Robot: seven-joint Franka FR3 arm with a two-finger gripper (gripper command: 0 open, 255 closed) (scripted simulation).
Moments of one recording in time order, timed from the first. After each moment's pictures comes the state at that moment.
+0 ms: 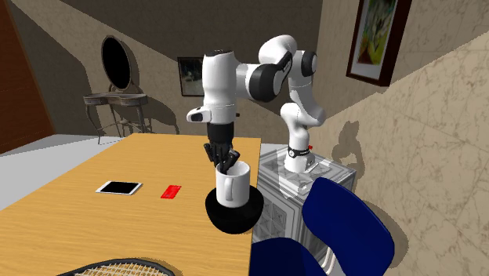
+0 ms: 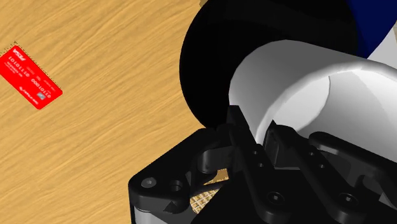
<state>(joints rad) 0.20 0.36 0.12 -1.50 -0.04 1.90 0.14</state>
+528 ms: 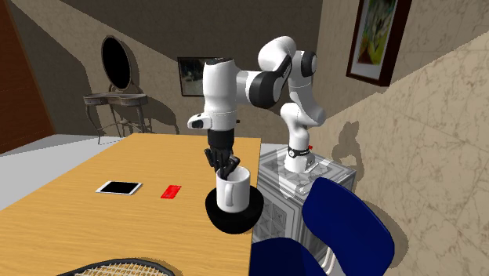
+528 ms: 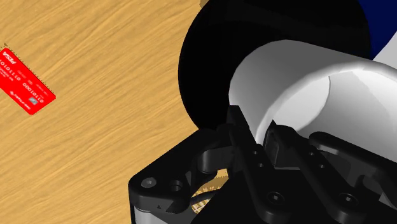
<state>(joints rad) 0.20 0.37 0.12 -1.54 -0.04 1.95 0.14</state>
